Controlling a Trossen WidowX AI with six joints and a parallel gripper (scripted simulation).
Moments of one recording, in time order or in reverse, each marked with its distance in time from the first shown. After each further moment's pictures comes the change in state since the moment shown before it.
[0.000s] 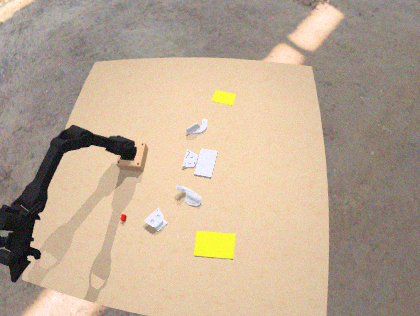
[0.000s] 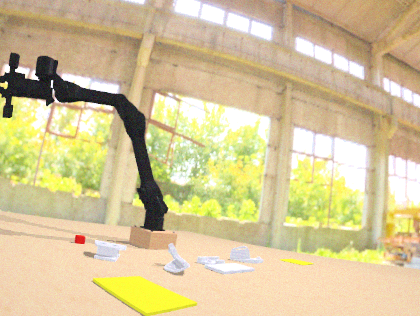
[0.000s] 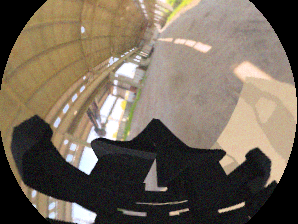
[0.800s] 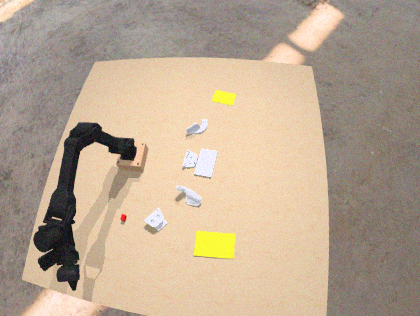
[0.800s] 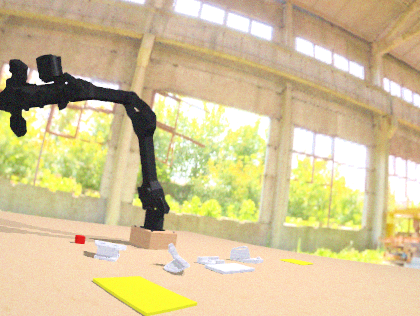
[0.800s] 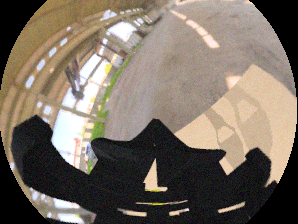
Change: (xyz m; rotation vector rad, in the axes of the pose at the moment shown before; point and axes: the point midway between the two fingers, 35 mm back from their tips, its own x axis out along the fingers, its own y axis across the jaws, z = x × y) arm -0.022 -0.049 -0.166 -0.350 0.330 -0.193
